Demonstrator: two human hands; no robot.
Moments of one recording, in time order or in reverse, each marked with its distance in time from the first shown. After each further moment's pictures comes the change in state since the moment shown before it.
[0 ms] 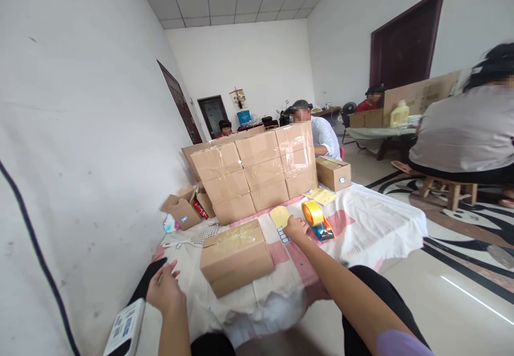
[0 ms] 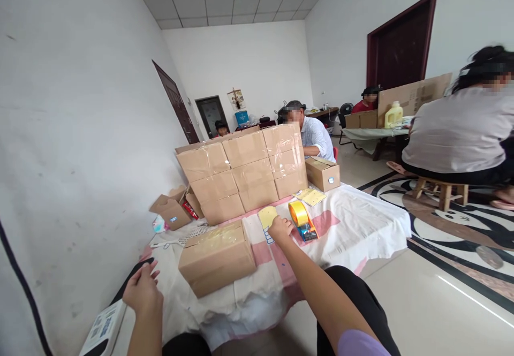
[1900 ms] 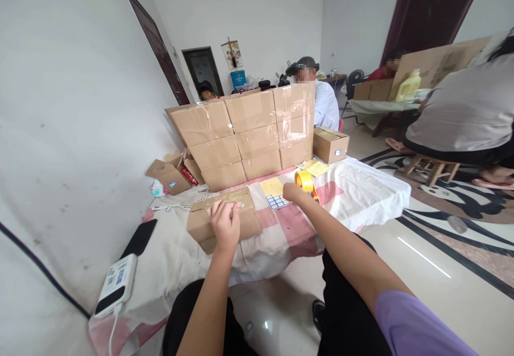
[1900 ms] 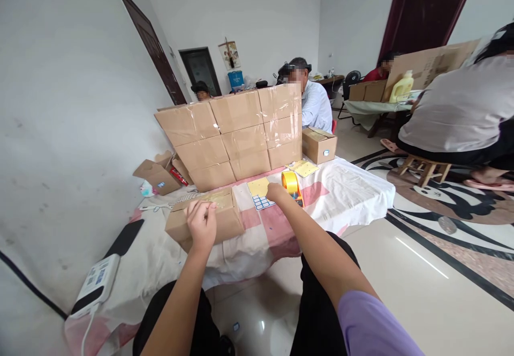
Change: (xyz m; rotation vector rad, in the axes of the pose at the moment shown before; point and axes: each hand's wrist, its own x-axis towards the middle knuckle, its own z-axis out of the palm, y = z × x) left_hand -0.167 0.045 0.063 0.426 -0.667 1.031; right_hand 0.019 0.016 -0.050 -0.160 -0.277 -0.311
